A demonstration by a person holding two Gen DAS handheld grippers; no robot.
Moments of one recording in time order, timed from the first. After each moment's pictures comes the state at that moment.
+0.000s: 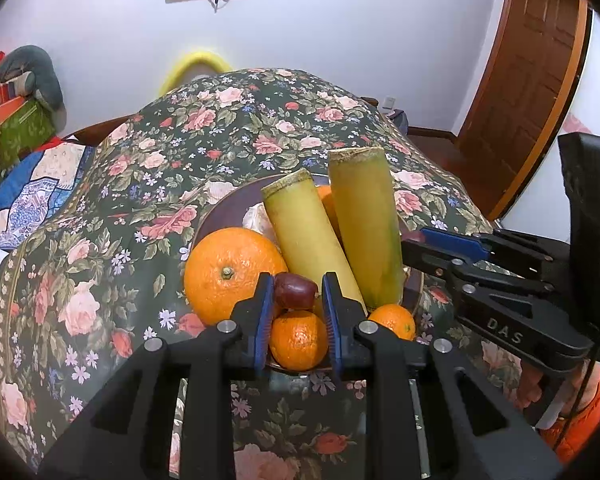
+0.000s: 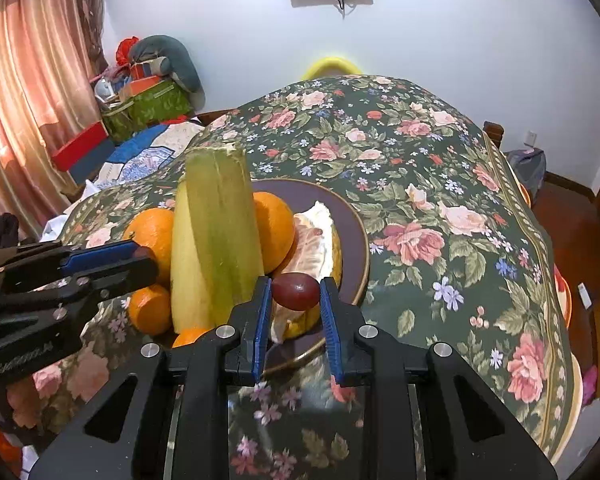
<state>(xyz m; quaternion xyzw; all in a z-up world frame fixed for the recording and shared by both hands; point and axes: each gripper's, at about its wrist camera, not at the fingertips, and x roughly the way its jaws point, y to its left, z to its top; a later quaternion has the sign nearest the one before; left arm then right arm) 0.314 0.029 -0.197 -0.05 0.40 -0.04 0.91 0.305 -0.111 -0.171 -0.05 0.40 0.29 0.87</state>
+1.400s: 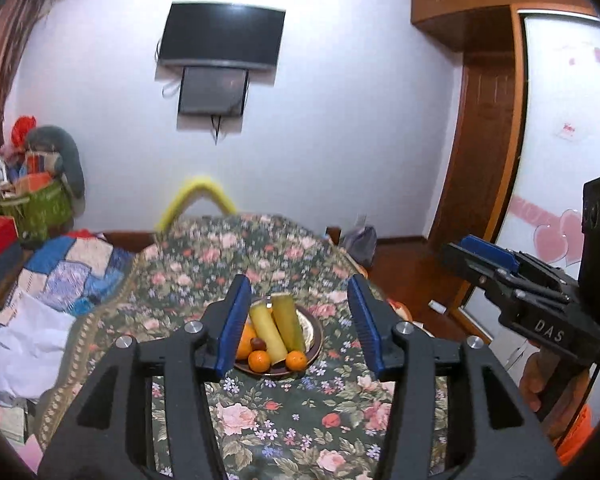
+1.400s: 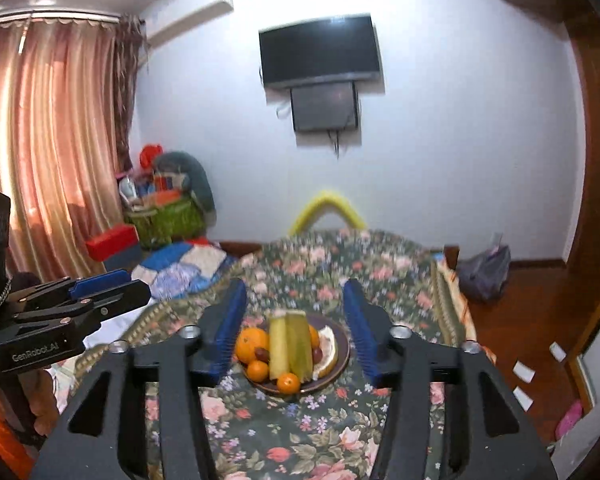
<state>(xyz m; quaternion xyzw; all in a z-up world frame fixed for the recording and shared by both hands) 0.114 0.011 0.000 -0.06 0.19 -0.05 0.98 0.127 -0.176 0.027 -0.01 0.17 0.27 0.95</state>
